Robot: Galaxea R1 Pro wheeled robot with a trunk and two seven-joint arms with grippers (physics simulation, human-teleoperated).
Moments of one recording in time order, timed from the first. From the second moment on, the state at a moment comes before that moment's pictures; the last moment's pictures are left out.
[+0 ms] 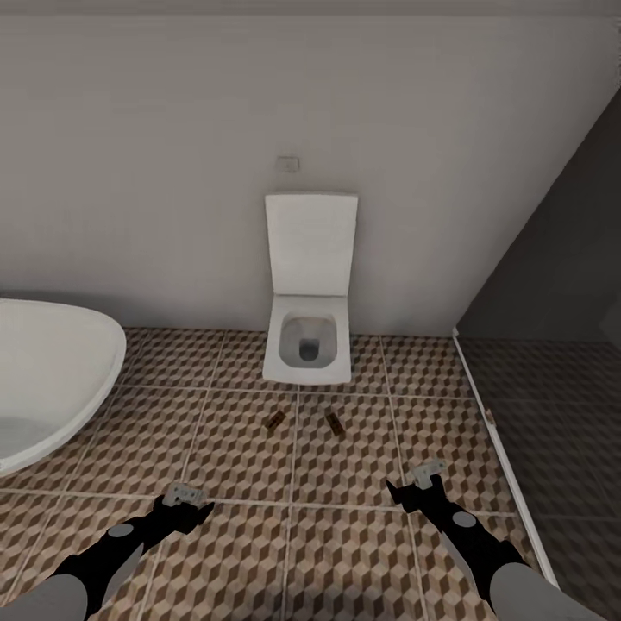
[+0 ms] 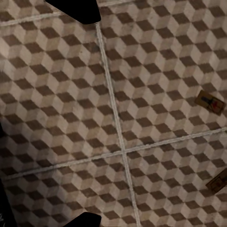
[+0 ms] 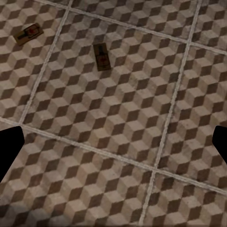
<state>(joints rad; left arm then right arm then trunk) -0.62 0.22 -0.30 -0.27 0.20 -0.15 -0.34 -0.64 -0.07 -0.05 -0.30 0.23 -0.23 0.20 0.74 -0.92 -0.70</state>
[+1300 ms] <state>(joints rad) -0.62 0.17 -0.30 -0.14 0.21 -0.15 -0.27 -0.58 -0.07 -0.05 -0.29 0.23 -0.28 0.20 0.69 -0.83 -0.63</state>
